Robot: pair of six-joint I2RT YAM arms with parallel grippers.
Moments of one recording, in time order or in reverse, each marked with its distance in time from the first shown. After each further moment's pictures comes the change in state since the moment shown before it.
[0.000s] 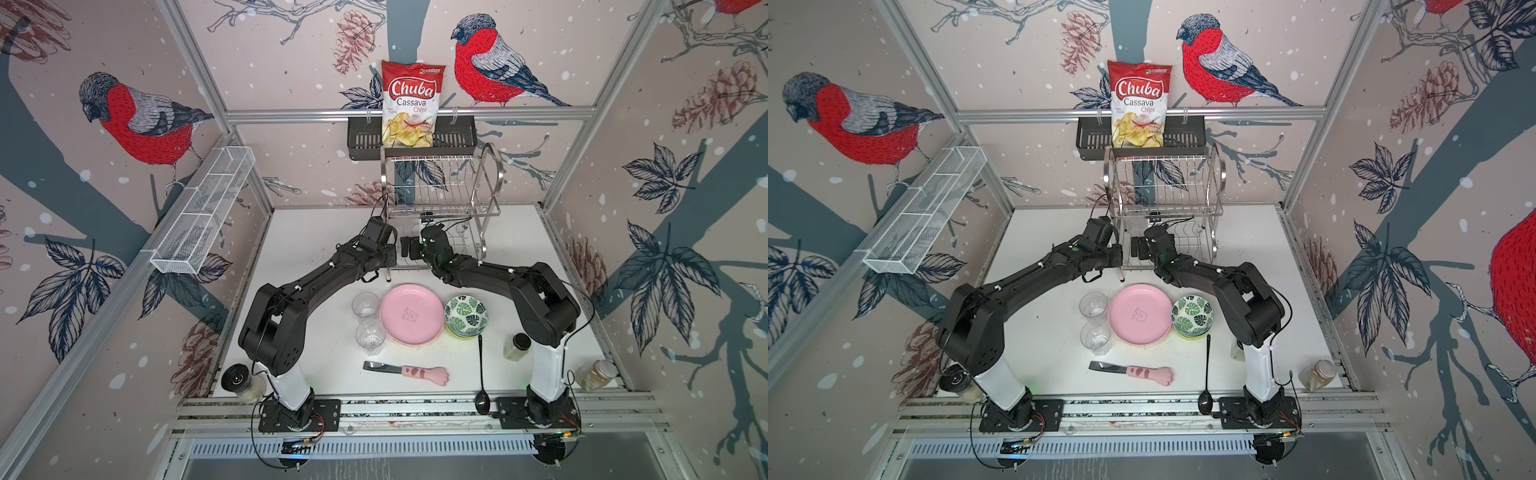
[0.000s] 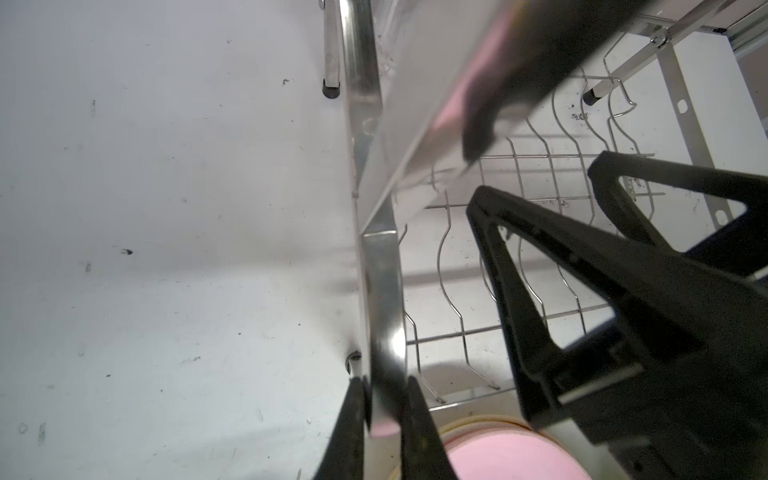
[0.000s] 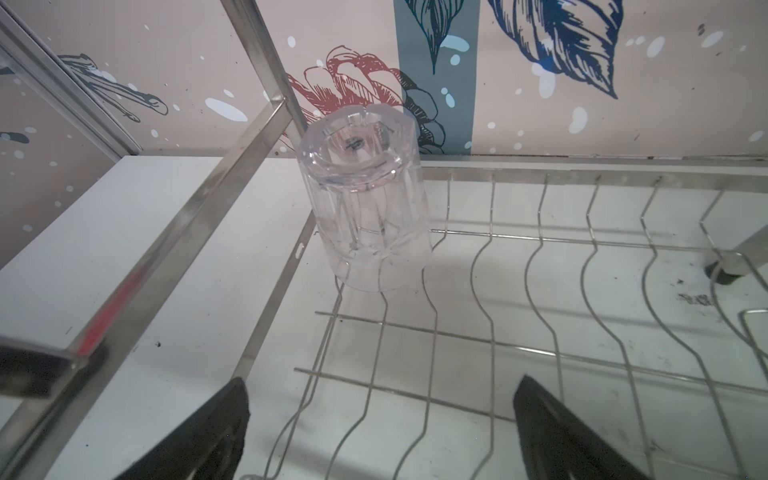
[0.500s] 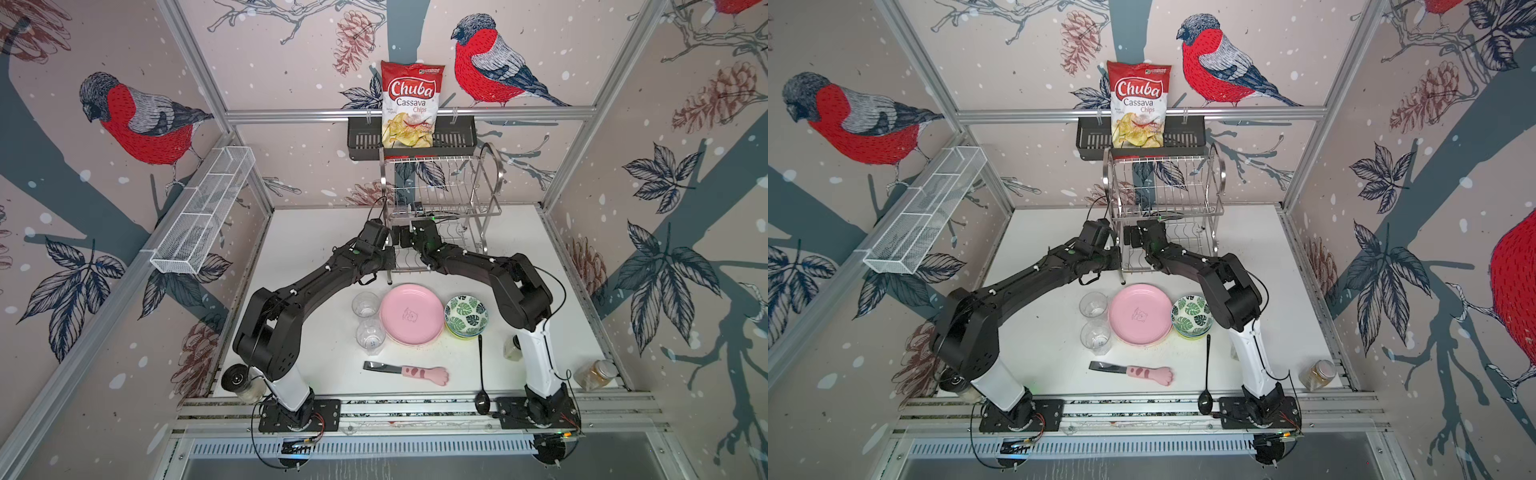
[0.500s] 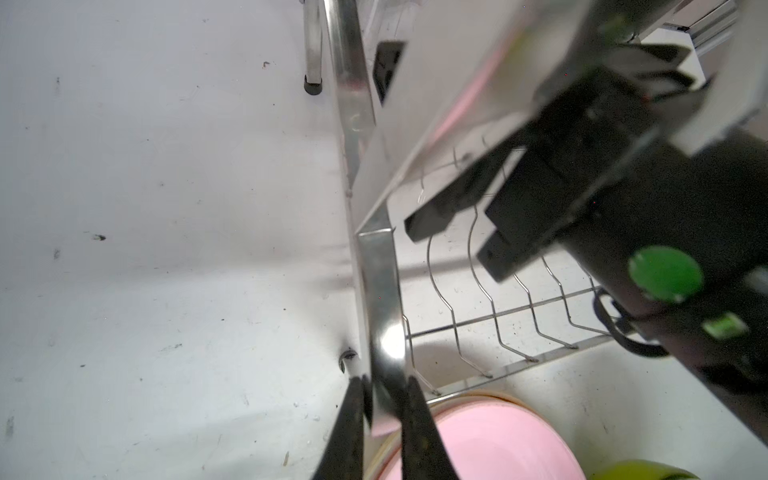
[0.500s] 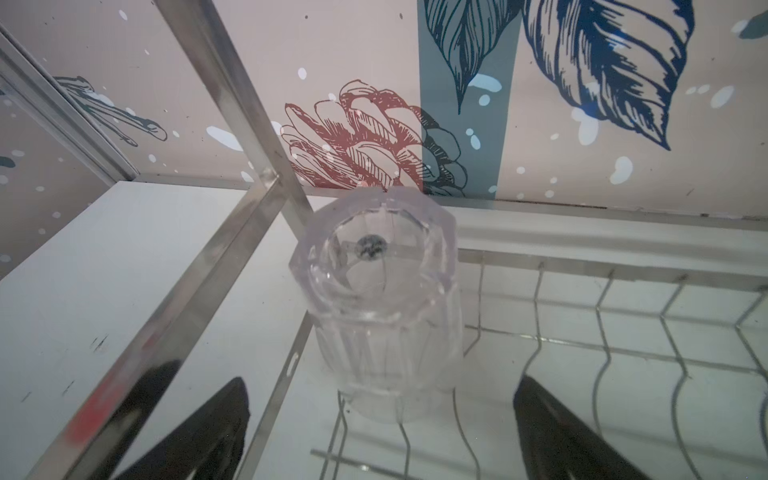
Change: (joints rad) left arm 0.003 -0.046 -0.050 0.008 0.064 -0.009; right arm -0.019 0.226 0.291 -0.011 -0.011 -0.052
